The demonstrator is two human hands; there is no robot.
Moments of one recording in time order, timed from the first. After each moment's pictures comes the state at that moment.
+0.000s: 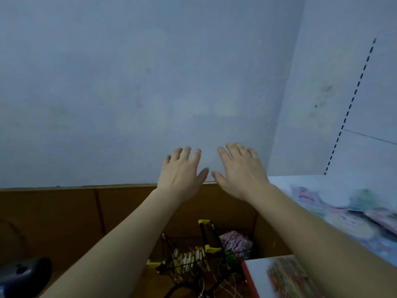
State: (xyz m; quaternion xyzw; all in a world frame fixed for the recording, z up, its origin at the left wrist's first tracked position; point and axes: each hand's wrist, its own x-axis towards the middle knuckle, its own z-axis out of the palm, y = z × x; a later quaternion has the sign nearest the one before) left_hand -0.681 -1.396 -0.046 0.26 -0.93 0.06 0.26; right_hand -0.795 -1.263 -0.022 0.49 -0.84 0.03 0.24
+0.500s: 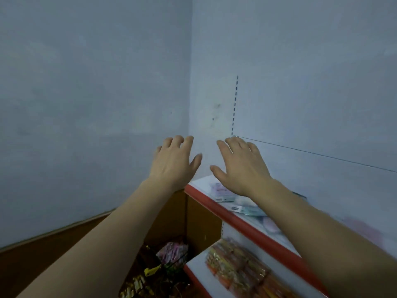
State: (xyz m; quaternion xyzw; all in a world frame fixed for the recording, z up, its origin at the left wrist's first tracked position) left_hand -0.719 -1.302 0.043 0.02 -0.93 -0.04 0.35; right_hand -0.749 -1.117 0.052 0.26 -0.92 -0.02 0.30
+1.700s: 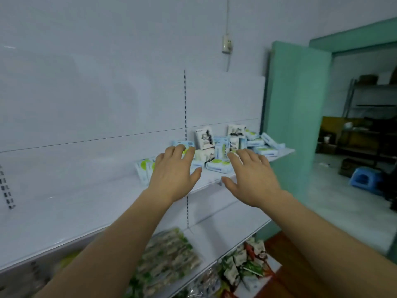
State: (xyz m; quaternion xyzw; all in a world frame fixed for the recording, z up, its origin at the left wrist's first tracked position) left_hand -0.313 -0.651 0.009 -0.67 -0.66 -0.22 0.25; right_hand -0.100 -0.599 0.003 -0.47 -0.83 -0.20 0.22
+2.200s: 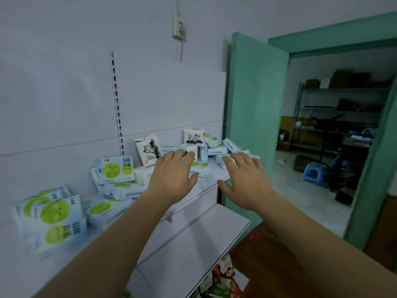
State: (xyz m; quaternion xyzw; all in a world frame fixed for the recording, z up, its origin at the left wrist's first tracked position) left_hand -0.232 -0.375 -0.002 -0.74 -0.59 -0.22 0.22; right_hand -0.020 -0.370 -0.004 -0.54 -0.79 -0.21 0.18
